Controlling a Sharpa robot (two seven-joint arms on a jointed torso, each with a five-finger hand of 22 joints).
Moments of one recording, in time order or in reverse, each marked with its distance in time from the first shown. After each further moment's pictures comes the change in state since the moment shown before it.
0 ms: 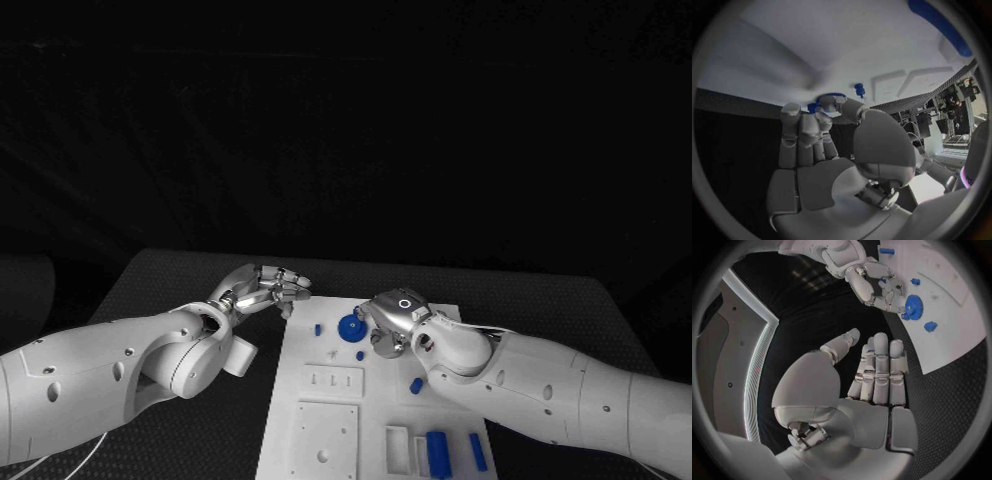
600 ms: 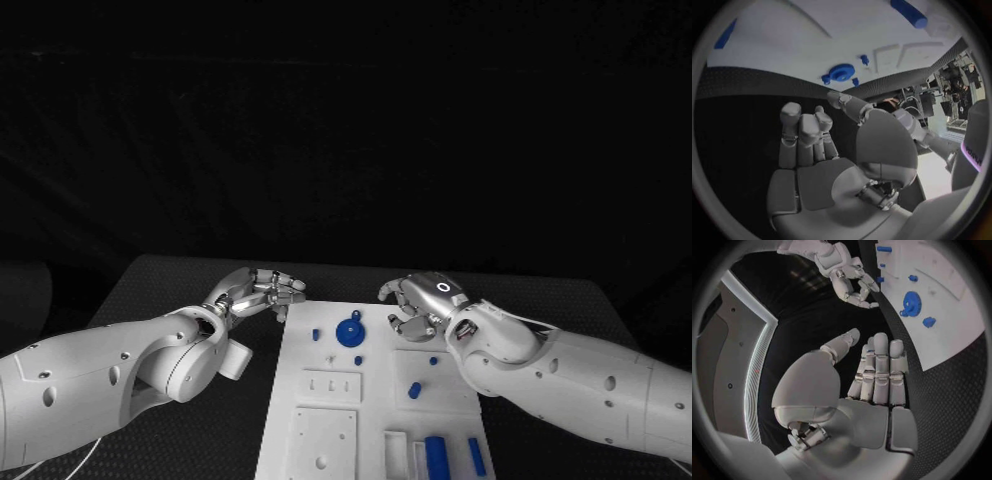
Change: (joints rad) left arm 0.000 -0.004 0.000 -0.017 0.000 0.000 0.002; left_hand 0.000 0.000 0.000 0.000 0.000 0.000 0.000 0.000 0.001 0.000 0.000 0.000 0.000 0.000 0.000 0.000 -0.001 0.000 0.000 0.000 0.000 -0.001; right arm 0.024 -0.185 0.073 0.147 0.188 -0.124 0.101; right_hand -0.028 -0.044 -0.054 0.027 -0.292 0.000 0.000 0.012 0.001 0.005 0.005 0.000 0.000 0.004 0.004 -0.005 0.007 0.000 0.008 -0.004 0.000 0.000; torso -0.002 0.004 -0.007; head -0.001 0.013
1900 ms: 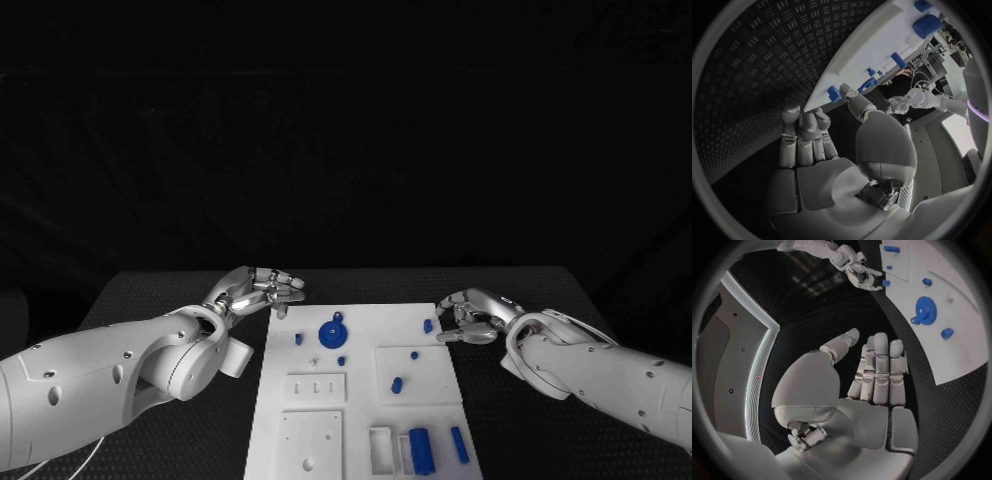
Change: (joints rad) left arm -0.008 0.040 0.000 -0.035 0.010 0.009 0.014; left_hand -0.008 0.000 0.000 0.000 0.000 0.000 0.000 0.000 0.004 0.025 0.000 0.012 0.012 -0.010 0.003 0.004 -0.011 0.000 -0.013 -0.003 0.000 -0.004; right arm -0.084 -0.084 0.005 -0.286 0.508 0.160 0.330; right_hand -0.017 0.025 -0.274 -0.065 -0.168 -0.027 0.023 -0.003 -0.005 -0.051 0.007 -0.001 0.011 -0.032 0.024 -0.022 0.012 -0.009 -0.058 0.011 -0.018 0.000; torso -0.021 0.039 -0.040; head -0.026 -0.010
